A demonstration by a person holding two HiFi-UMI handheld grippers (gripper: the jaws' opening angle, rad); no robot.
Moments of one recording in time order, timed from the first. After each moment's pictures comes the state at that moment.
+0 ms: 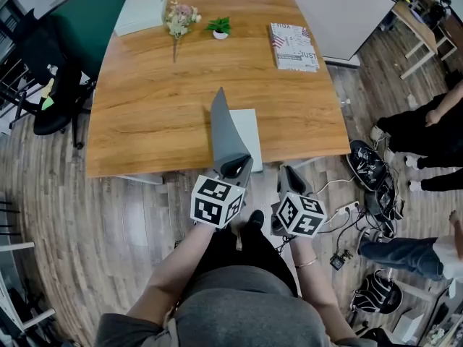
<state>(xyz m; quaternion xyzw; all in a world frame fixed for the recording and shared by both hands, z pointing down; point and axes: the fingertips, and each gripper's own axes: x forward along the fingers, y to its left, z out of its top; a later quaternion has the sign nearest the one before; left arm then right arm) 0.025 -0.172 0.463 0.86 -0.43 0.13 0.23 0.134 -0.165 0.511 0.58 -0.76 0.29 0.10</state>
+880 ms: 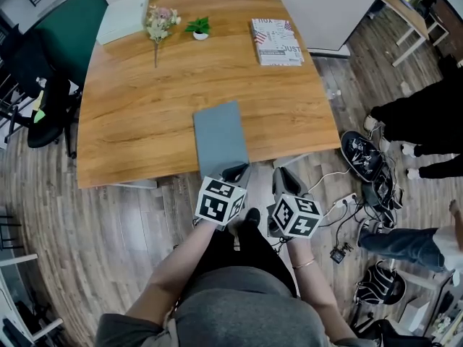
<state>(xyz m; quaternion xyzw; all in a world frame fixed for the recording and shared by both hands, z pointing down) 0.070 -0.169 0.521 0.86 -0.39 0.21 0.26 0.161 -0.163 0.519 0.58 -0.75 0.31 0.10</state>
